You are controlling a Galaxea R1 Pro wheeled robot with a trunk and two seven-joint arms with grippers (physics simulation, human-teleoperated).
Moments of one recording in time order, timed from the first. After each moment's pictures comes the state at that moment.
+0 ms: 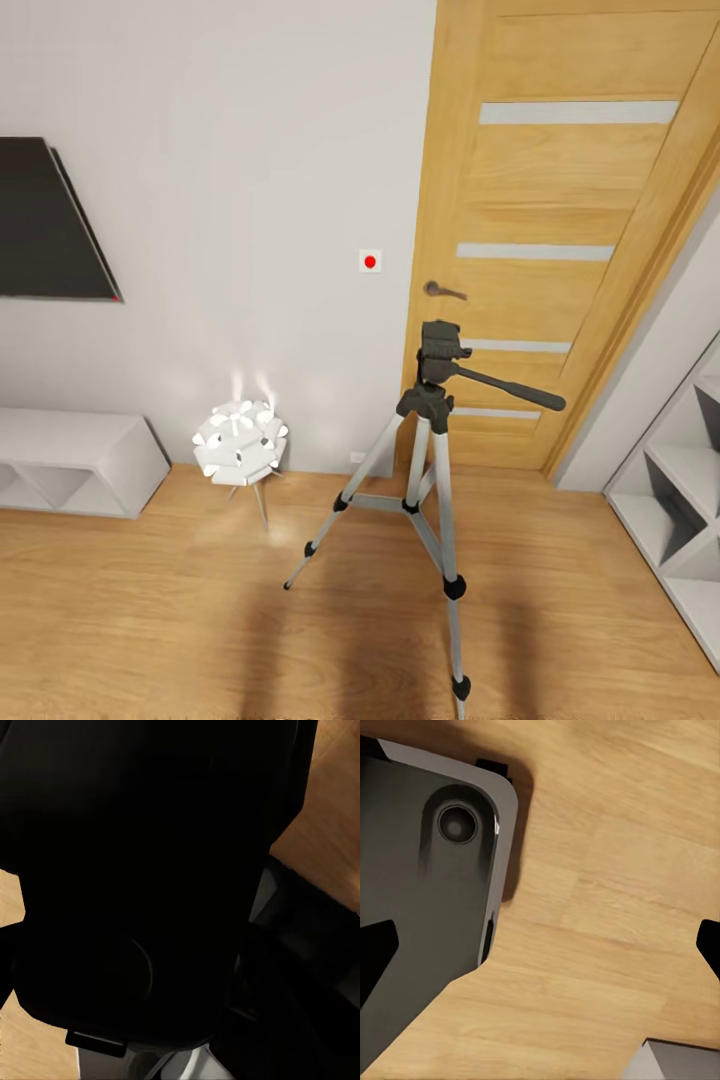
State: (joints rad) left arm -0.19 0.01 -0.77 -0.01 1.35 -0.09 -0.03; right arm -0.23 -0.13 -0.12 0.03 0.33 -0.06 0.05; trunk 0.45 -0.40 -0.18
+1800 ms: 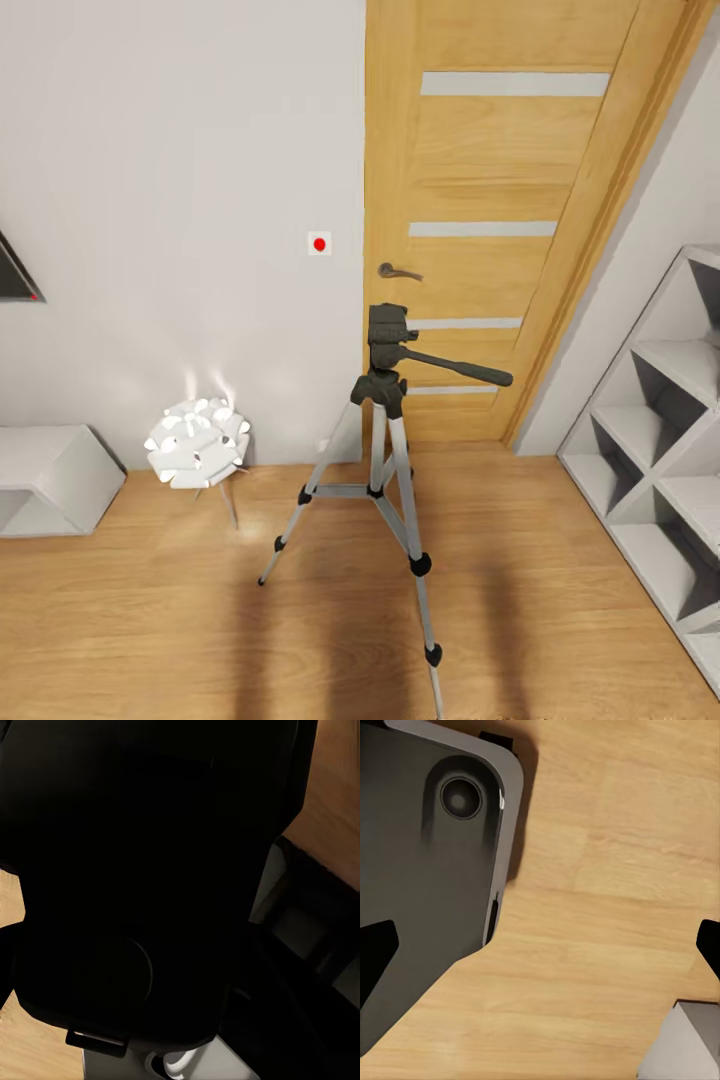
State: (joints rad) left arm -0.19 0.01 -0.76 -0.02 1.36 -0.09 -0.03; right arm -0.23 -0.13 -0.12 0.03 0.33 -0.06 0.05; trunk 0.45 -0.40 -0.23
